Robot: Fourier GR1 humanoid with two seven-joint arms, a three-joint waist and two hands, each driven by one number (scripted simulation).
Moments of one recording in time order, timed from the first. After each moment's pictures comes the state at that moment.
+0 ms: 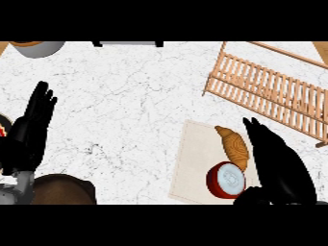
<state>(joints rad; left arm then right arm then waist) -0.10 0.46 -0.21 -1.64 0.30 0.43 0.08 -0.27 -0.56 0.64 -2.01 0.51 0.13 1.25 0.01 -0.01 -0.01</state>
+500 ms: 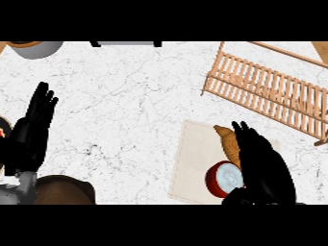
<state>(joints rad) -0.10 0.44 -0.21 -1.63 0.28 0.43 0.07 -0.23 -0.42 0.64 -1.96 0.63 0.18 1.24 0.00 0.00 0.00</state>
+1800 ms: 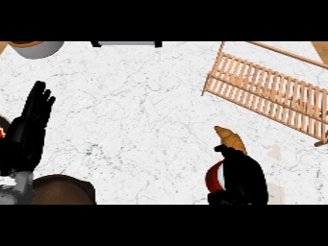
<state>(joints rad) -0.08 0.40 -0.14 -1.66 0.23 0.37 0.11 -0.06 -0.18 0.59 -1.80 0.87 0.20 1.09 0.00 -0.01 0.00</state>
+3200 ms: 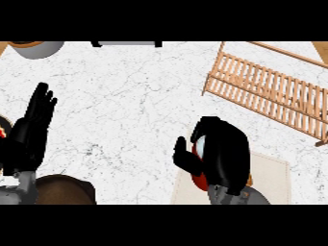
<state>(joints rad) -0.08 0.34 -0.10 -1.64 0.18 0.32 0.11 -0.32 -0.01 0.56 -1.80 1.07 0.03 1.18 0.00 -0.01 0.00</state>
